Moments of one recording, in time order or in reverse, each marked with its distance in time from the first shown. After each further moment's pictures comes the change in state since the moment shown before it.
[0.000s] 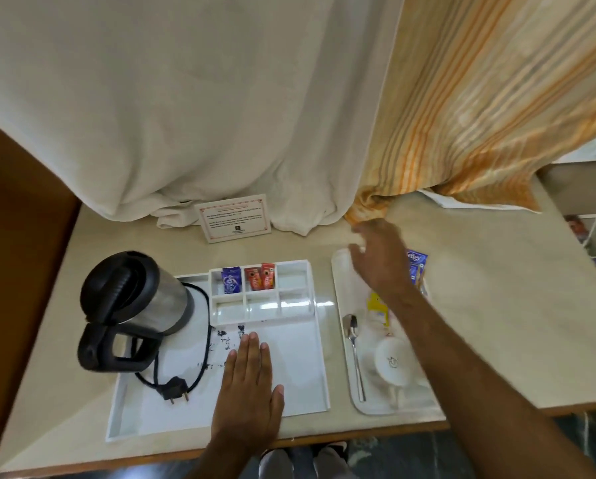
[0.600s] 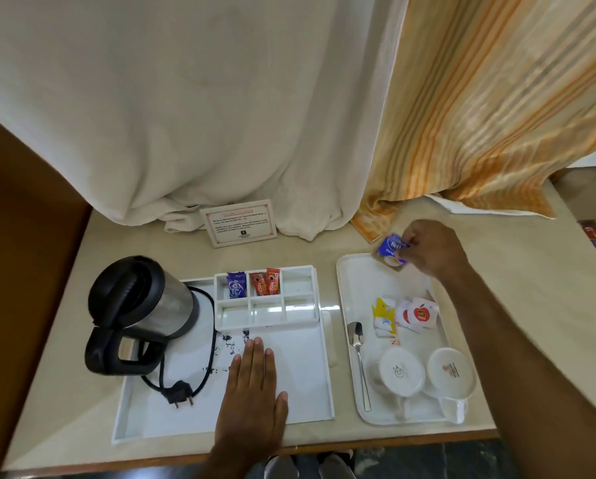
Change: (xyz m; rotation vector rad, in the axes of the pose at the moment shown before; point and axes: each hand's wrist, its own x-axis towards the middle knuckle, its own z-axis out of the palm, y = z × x) left_hand 0.000 -0.001 -0.002 -0.010 0.048 0.012; right_hand 0.035 0.059 -0.048 0.038 -0.261 0.256
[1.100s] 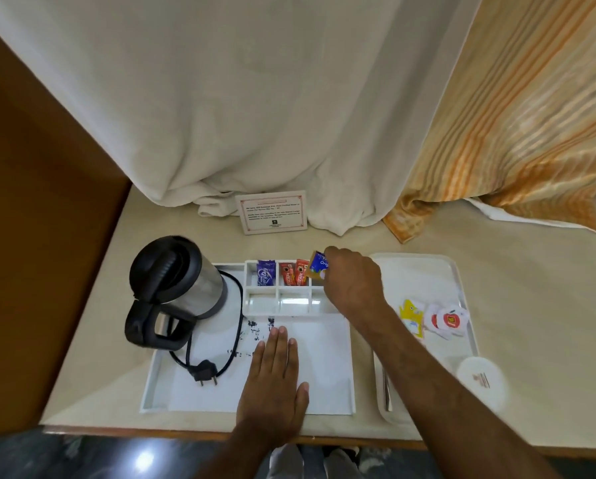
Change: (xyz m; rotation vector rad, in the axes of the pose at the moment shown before) left_hand 0.001 0.000 0.004 -0.006 -0.043 -0.045; right_hand -0.076 -0.134 0.108 -0.276 -0.044 -0.402
